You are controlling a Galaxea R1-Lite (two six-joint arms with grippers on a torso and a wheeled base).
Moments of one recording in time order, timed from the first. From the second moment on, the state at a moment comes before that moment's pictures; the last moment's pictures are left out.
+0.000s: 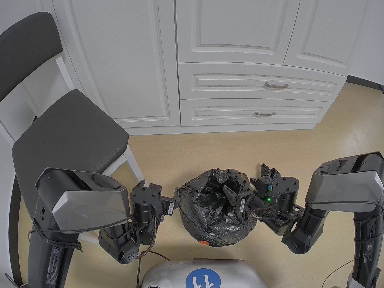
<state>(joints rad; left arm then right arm) -0.60 2.46 -0.70 -1.53 0.49 0.11 0.56 2.32 -0.60 -1.55 -0.19 0.11</state>
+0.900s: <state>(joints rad) -0.53 2.50 -0.71 -1.52 0.24 -0.05 0.58 2.33 -0.61 -1.55 -0.19 0.11</state>
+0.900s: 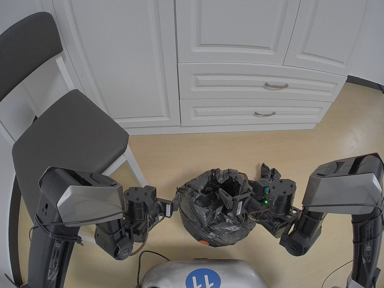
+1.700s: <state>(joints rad) -0.50 2.63 -0.78 -1.49 0.11 -0.12 0.59 2.33 -0.61 -1.55 -0.19 0.14</state>
